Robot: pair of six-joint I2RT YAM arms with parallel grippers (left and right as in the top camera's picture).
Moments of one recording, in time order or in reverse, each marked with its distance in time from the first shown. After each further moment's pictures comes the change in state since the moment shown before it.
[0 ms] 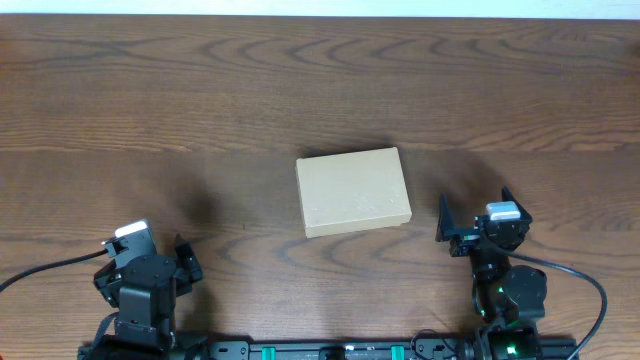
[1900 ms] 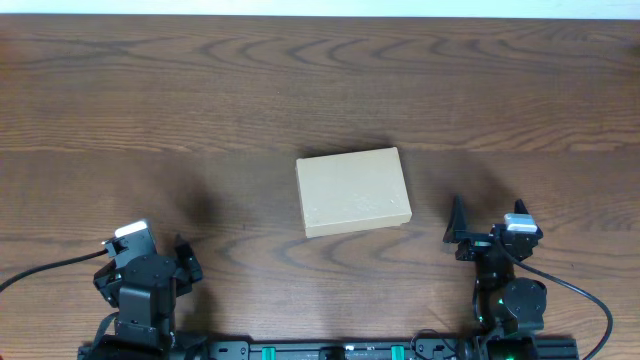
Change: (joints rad) left arm 0.000 0.000 0.000 0.000 0.000 0.000; right arm -0.017 -0.200 -0.044 -0.124 0.111 0.114
